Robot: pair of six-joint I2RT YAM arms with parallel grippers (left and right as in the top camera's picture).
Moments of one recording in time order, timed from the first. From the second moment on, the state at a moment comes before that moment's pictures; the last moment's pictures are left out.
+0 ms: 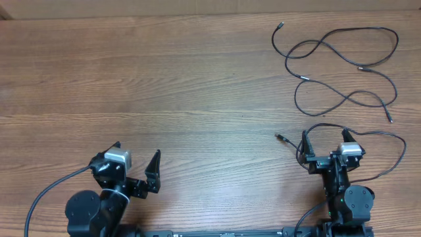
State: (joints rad) left arm 0.01 0.19 0.53 -0.63 0.27 -0.05; right arm 0.00 0.01 0.02 -0.03 -0.04 -0.01
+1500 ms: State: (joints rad) left arm 0.01 0.02 0.07 0.00 0.12 -0.07; right arm 0.00 0.01 0.02 -0.03 -0.04 -0.01
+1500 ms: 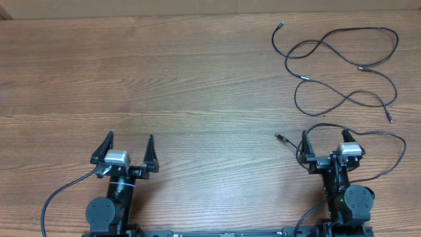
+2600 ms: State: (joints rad) left arm 0.01 0.01 0.01 -0.06 -0.15 -0.05; right arm 0.00 0.01 0.02 -0.03 -0.04 -0.01
